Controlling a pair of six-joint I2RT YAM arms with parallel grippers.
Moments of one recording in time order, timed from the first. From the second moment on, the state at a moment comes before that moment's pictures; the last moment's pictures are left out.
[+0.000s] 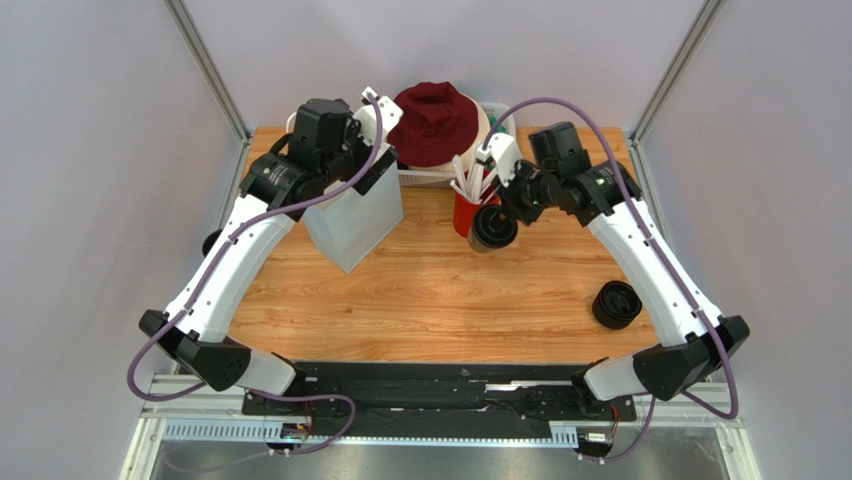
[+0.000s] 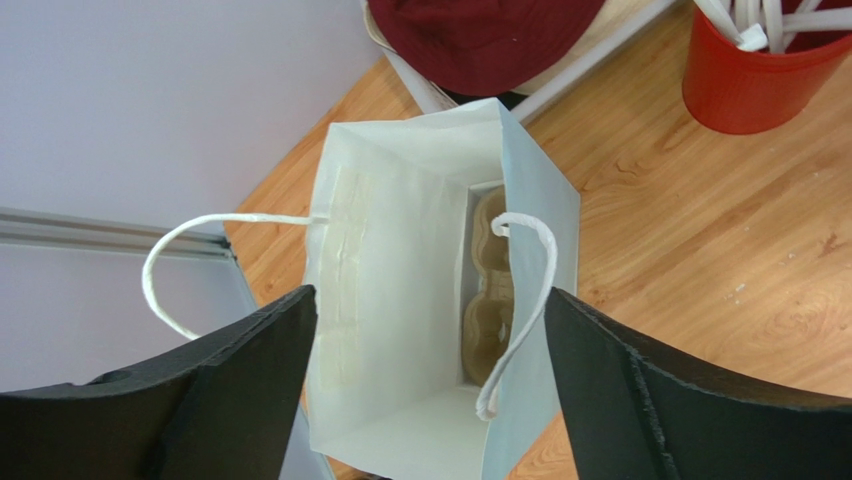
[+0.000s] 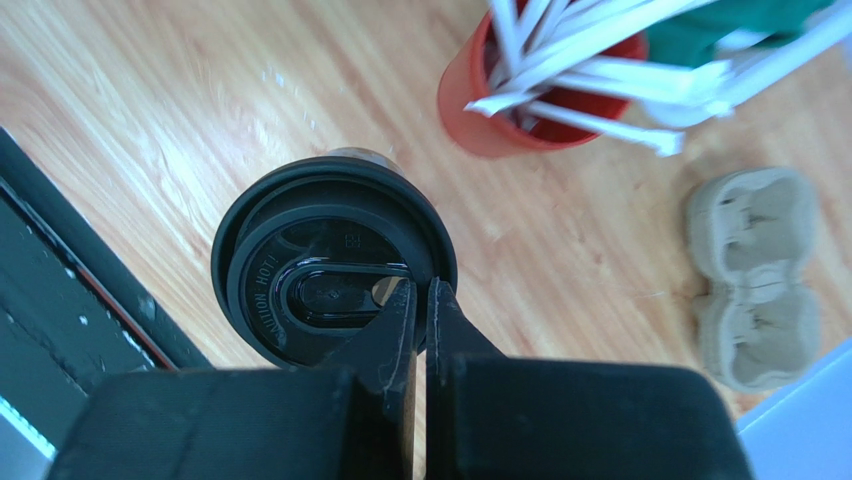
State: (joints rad) left arm -0.53 1.43 1.76 -0.83 -0.18 0.43; right arm 0.48 1.42 1.62 -1.06 -0.21 -0.45
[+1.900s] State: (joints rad) left arm -0.86 1.52 1.95 -1.08 0.23 0.33; right arm 0.58 1.65 2.30 -1.00 -0.06 -0.09
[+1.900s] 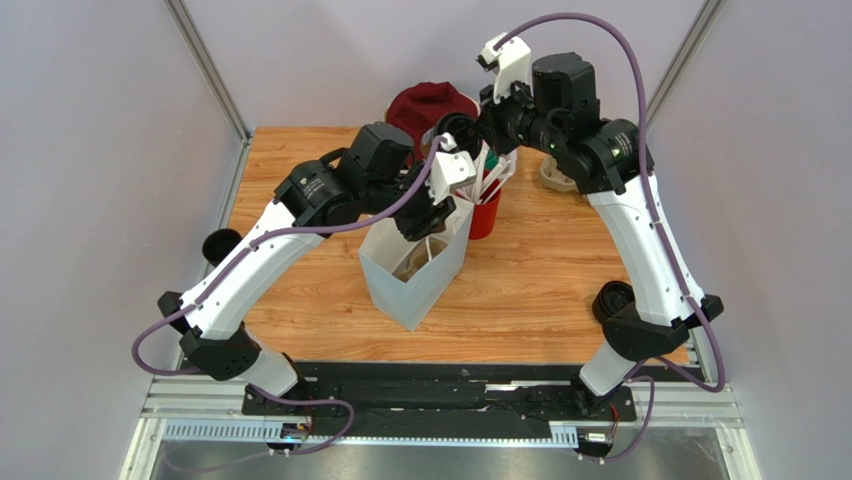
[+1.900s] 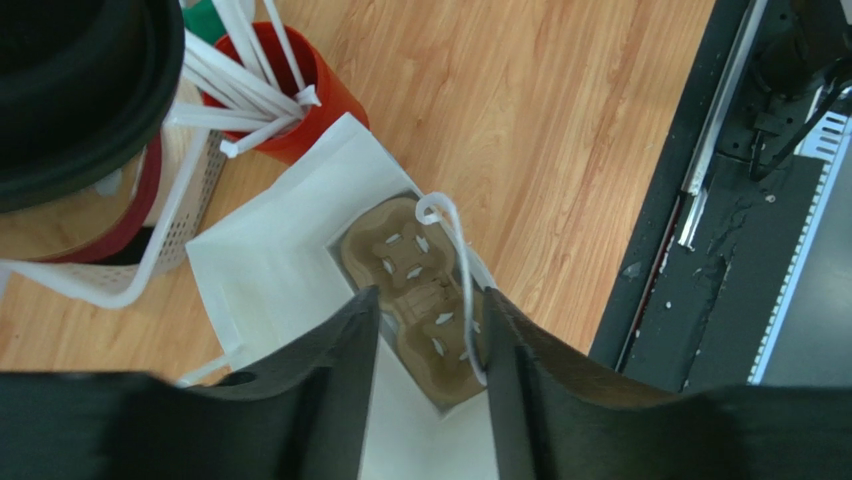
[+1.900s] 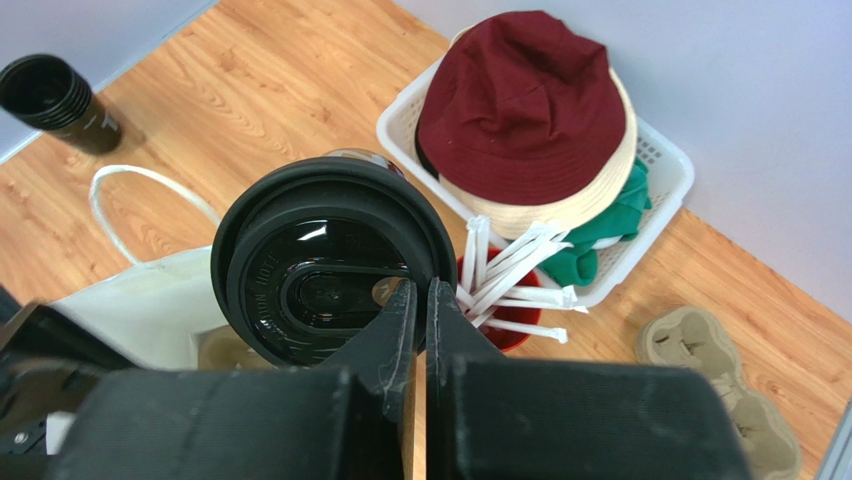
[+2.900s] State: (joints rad) left arm -0.61 1.31 1.87 -1.01 0.14 0.34; right arm 0.75 1.75 2.26 -1.19 -0.18 -0.11
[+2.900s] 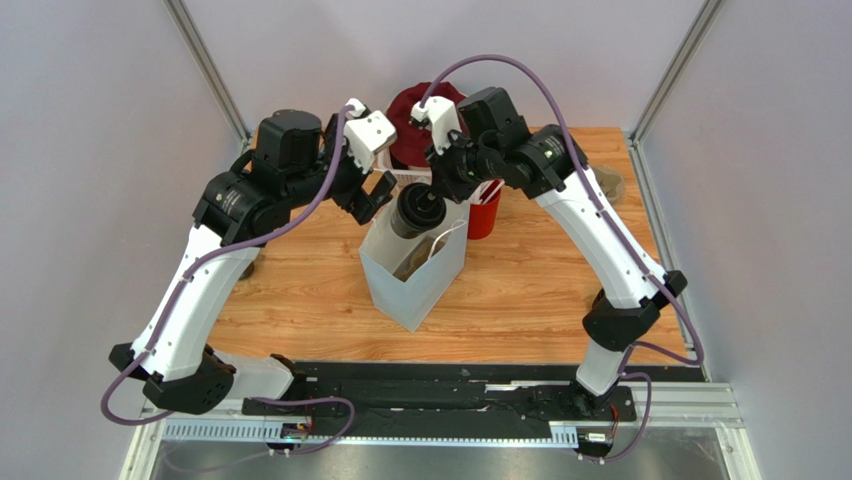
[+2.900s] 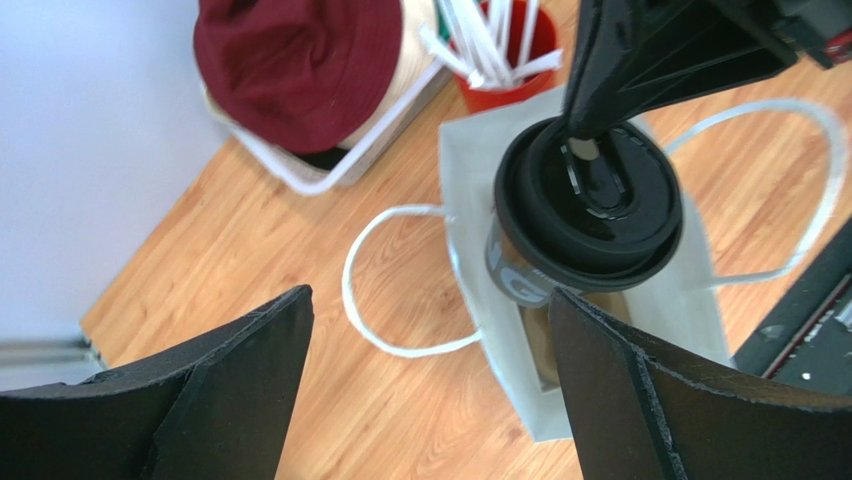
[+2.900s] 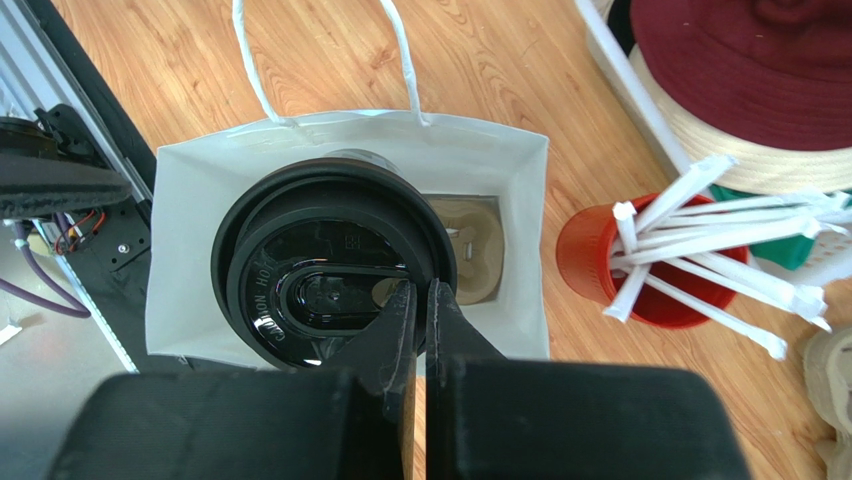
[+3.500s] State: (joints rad) left arm -0.36 1.28 1.61 -0.80 0.27 0.27; right arm 0.79 1.88 2.31 -1.30 -0.23 -0.20
